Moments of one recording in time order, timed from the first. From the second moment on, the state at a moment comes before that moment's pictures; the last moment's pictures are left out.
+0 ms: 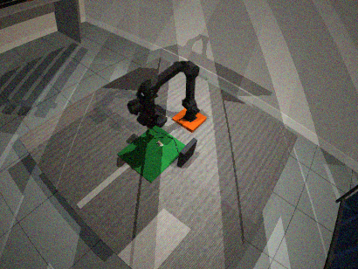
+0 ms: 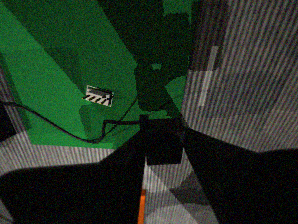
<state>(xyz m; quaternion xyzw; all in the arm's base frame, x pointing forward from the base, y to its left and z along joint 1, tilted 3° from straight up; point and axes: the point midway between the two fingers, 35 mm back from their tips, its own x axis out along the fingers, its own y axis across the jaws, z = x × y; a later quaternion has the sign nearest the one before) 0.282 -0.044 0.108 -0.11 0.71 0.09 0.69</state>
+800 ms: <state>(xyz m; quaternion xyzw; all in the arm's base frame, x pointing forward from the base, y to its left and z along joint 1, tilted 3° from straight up) 0.283 -0.041 0.095 -0.18 0.64 0.18 0.72</state>
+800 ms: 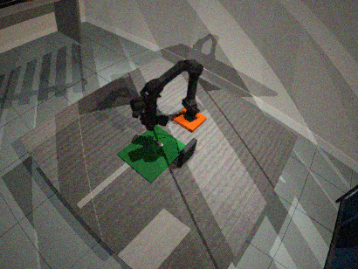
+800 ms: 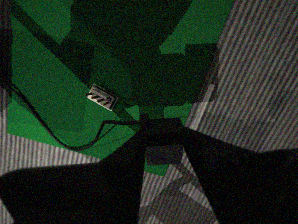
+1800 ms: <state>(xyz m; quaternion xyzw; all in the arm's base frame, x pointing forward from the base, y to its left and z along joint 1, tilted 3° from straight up) 0.299 -0.049 0.064 -0.09 0.53 0.21 0.81</state>
